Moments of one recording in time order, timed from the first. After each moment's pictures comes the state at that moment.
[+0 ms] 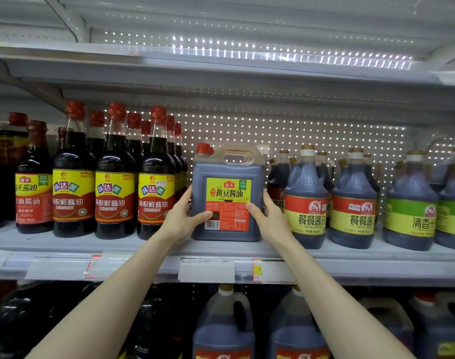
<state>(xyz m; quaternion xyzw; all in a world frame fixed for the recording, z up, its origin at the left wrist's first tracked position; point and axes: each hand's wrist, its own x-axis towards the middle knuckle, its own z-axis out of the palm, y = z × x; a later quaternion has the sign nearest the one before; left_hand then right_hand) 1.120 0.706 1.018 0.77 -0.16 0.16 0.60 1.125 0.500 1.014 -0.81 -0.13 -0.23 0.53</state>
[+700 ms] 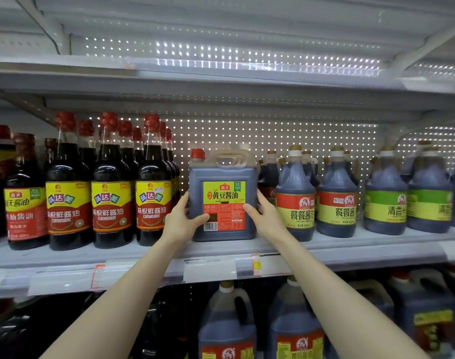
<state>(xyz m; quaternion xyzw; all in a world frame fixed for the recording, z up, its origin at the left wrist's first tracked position) 1.110 0.705 1.022 0.79 -0.13 0.20 0.56 1.105 0.507 1.021 -0.81 -0.10 -0.22 0.53</state>
